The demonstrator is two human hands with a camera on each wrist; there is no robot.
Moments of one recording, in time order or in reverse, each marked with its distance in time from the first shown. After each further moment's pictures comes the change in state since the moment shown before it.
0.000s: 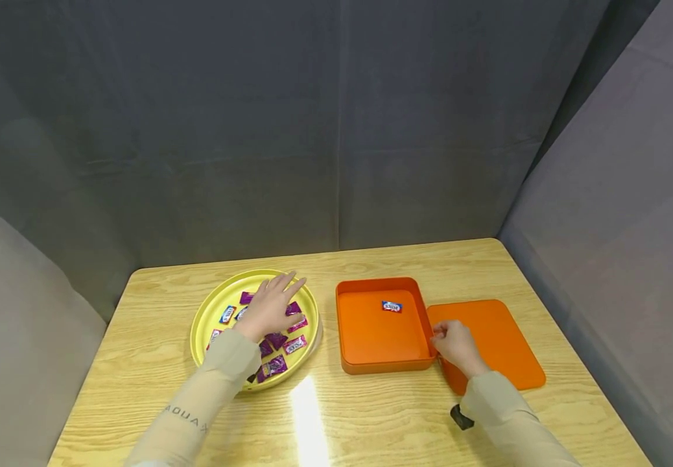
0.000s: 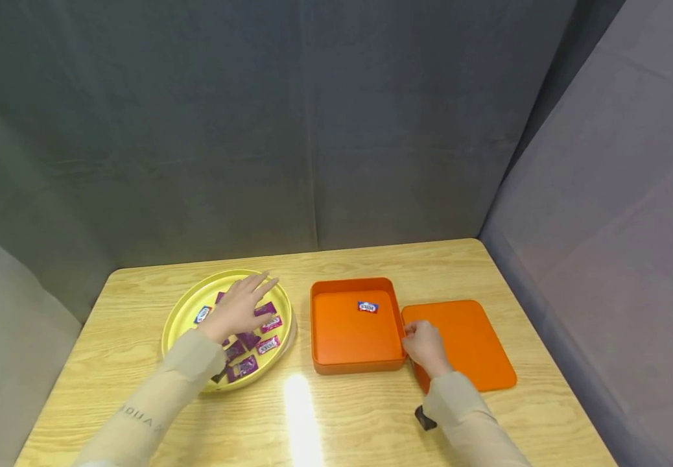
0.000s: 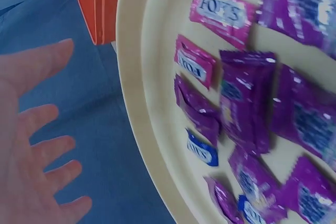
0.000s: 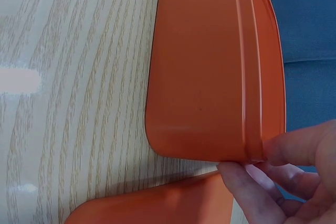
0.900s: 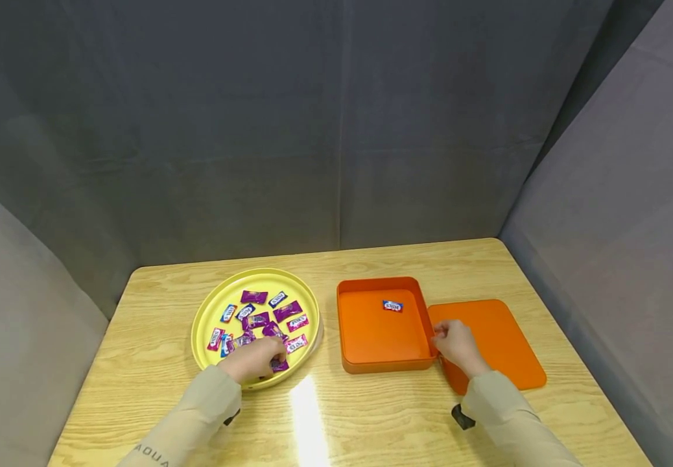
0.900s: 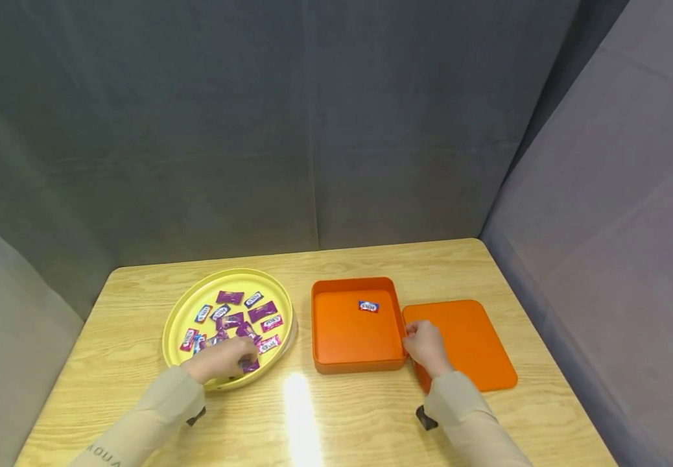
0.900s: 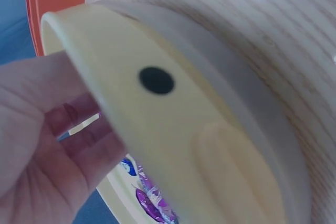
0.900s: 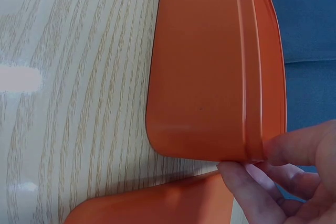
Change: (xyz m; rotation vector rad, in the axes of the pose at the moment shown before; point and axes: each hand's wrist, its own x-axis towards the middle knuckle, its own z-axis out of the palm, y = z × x) left_hand -0.066 -0.006 0.036 -0.216 -0.308 0.064; right_hand 0.000 0.000 0.001 0.006 -0.013 0.001
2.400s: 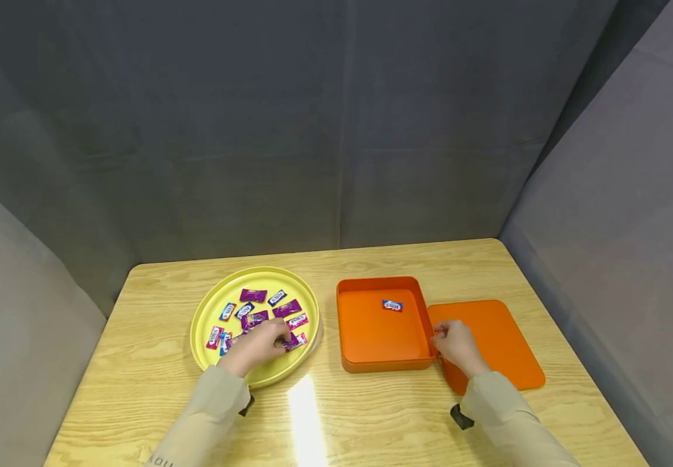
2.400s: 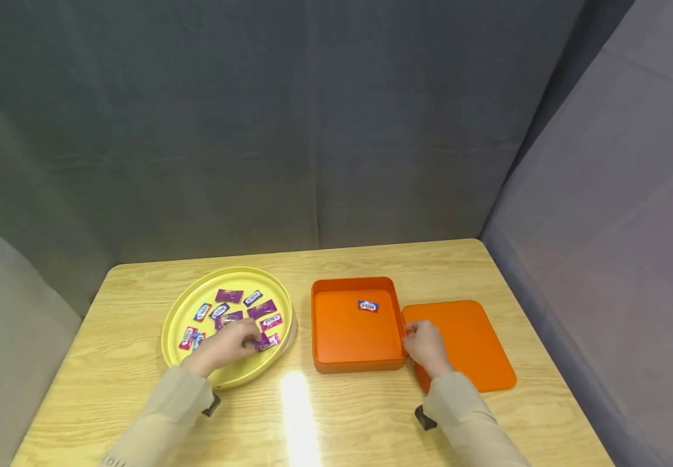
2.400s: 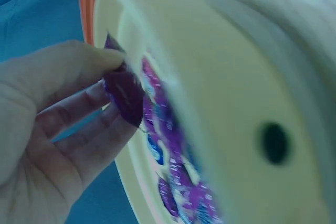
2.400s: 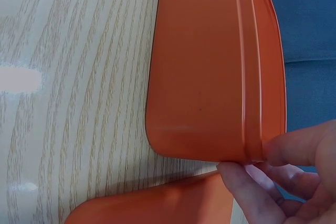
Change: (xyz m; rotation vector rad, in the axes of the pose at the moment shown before) left_hand 0.014 -0.001 -0.009 -0.154 0.217 0.026; right_hand 0.000 -0.002 -0.001 0.008 0.002 0.013
